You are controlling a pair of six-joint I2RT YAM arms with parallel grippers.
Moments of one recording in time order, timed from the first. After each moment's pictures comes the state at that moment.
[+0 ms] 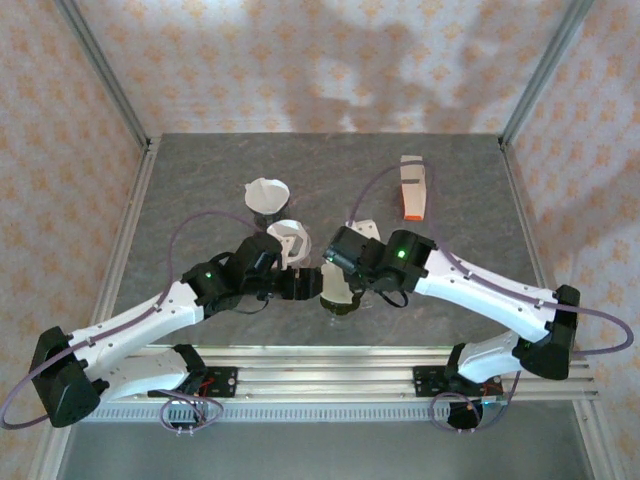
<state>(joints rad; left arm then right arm) -0.79 1.06 0.80 -0.48 0.23 -0.78 1.08 1.36 1.37 -1.24 0.35 0.79</state>
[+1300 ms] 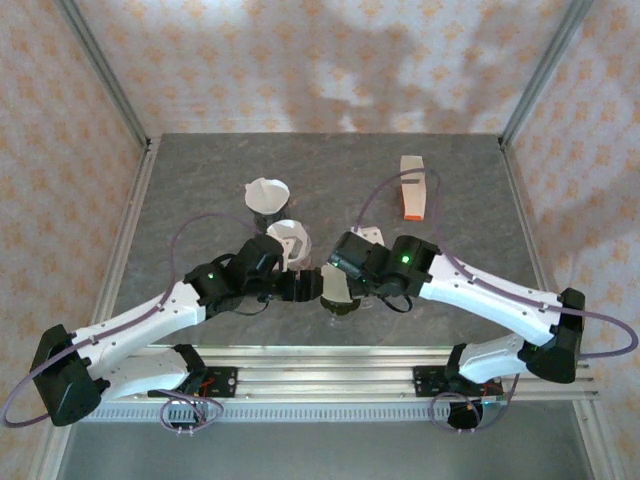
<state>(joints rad) -0.79 1.07 0.78 -0.47 0.21 -0.78 1.08 1.32 1.30 -1.22 0.31 0.84</state>
